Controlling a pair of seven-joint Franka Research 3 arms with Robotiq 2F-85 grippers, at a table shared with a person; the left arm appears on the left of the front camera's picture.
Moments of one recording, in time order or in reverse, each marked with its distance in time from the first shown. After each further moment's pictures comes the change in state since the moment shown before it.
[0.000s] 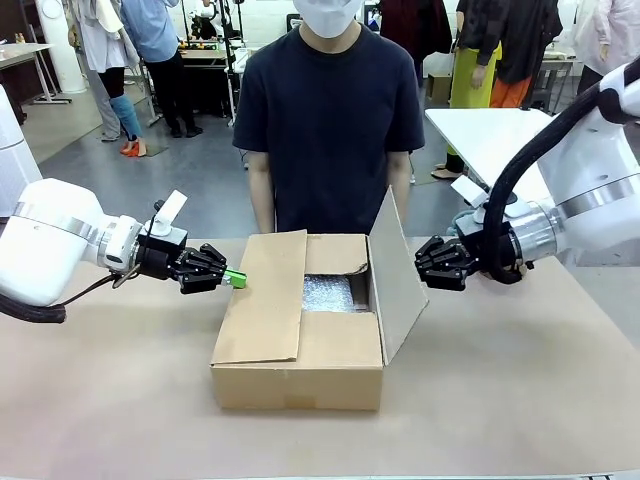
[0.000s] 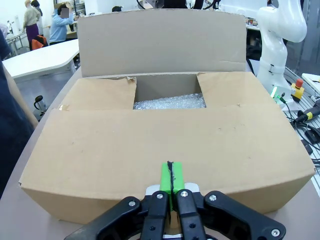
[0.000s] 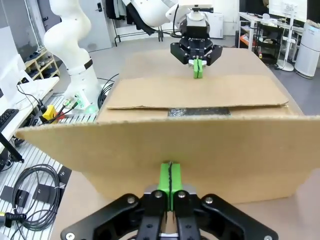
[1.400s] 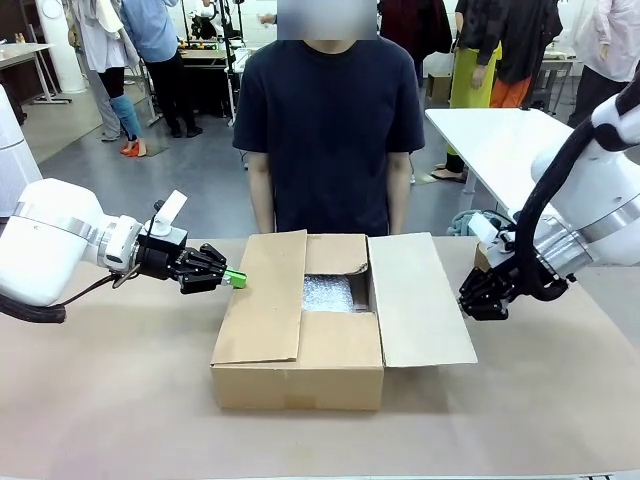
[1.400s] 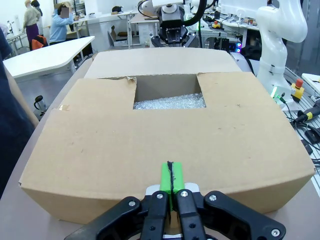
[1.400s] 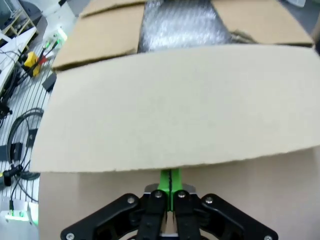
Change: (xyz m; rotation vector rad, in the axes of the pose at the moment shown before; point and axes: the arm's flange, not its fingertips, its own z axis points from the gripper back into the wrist) left arm 0.000 0.000 0.000 0.000 0.000 0.000; right arm -0.054 0.004 0.050 -0.092 0.338 -0.089
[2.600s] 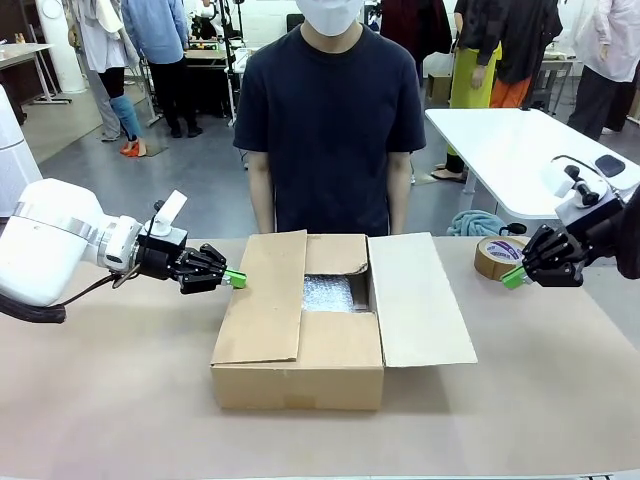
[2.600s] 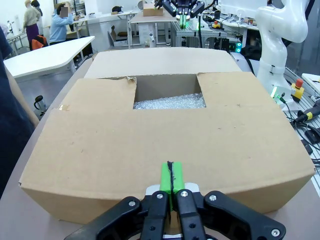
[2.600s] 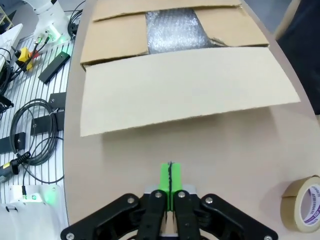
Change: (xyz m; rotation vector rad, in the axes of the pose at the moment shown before) left arm 0.000 0.000 0.000 0.000 0.000 0.000; right arm 0.024 0.051 0.106 -0.148 0.094 -0.001
